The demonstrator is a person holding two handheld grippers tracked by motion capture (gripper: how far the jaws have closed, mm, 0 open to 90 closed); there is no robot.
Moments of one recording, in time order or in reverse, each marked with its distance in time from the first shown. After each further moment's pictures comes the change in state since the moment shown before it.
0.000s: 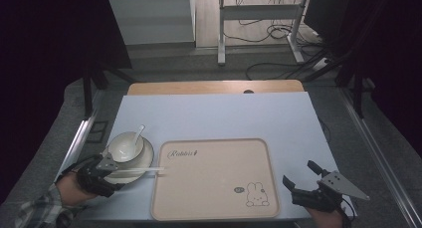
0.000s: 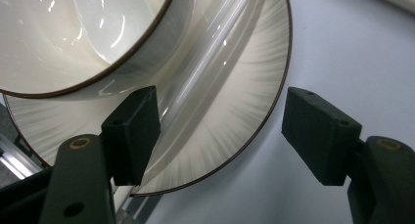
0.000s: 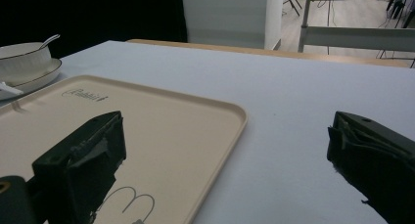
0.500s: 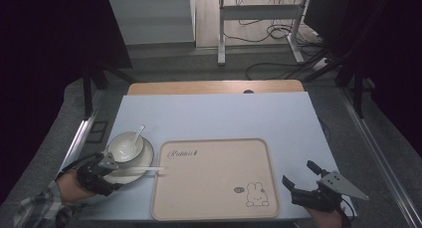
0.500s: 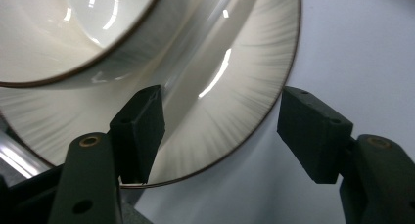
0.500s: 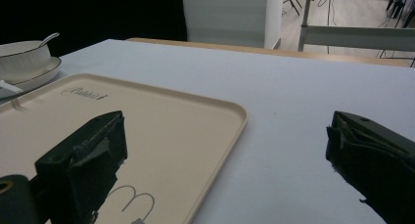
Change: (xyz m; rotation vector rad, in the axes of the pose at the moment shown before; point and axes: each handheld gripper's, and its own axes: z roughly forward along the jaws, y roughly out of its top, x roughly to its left) left arm 0.007 0.002 0.001 0.056 -0.026 -0.002; right arm 0.000 -0.001 0.001 0.004 0.000 0.001
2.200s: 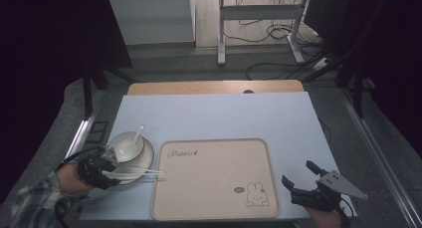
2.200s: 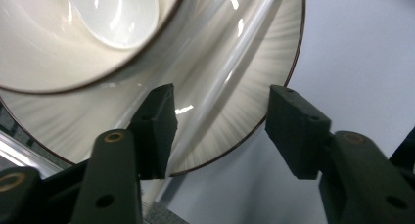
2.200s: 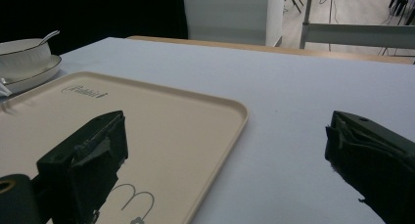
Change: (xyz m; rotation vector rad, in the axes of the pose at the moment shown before) left arm 0.013 0.017 -0.006 0.127 -0.043 0.058; right arm -0.001 -0.001 0.002 0.008 0.006 0.000
